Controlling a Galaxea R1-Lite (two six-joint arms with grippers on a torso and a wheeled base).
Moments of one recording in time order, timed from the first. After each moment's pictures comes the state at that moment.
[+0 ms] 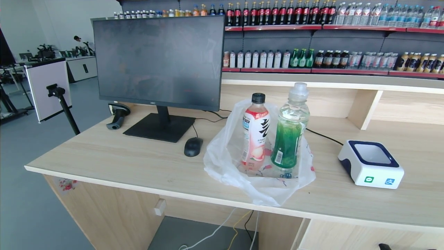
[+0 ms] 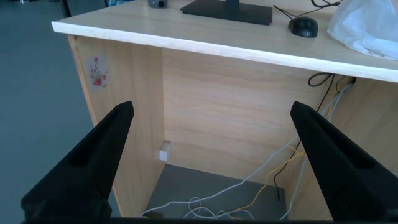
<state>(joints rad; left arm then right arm) 0.00 0.00 0.00 0.00 0.00 0.00 0.00 0.01 -0.02 0.00 -0.03 -0.05</state>
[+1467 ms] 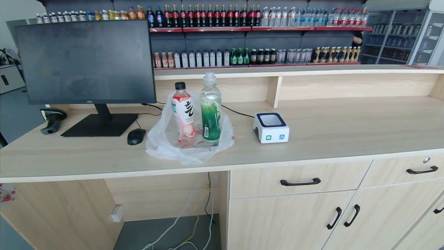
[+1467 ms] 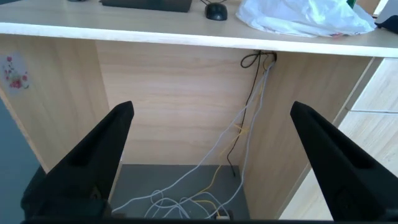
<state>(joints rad) 0.00 0.00 0.00 0.01 0.00 0.00 0.00 0.00 0.00 0.00 -0.03 0.02</state>
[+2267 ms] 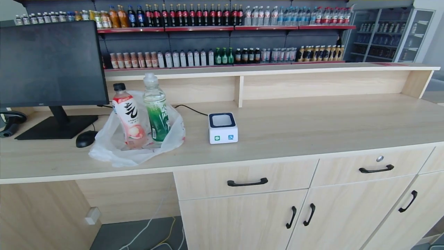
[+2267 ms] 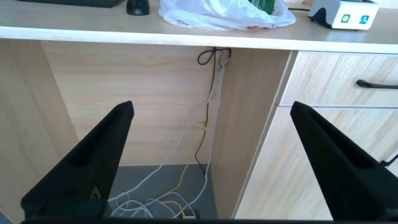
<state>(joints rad) 0.00 0.00 0.00 0.00 0.00 0.00 0.00 0.00 0.00 0.00 -0.04 0.00</state>
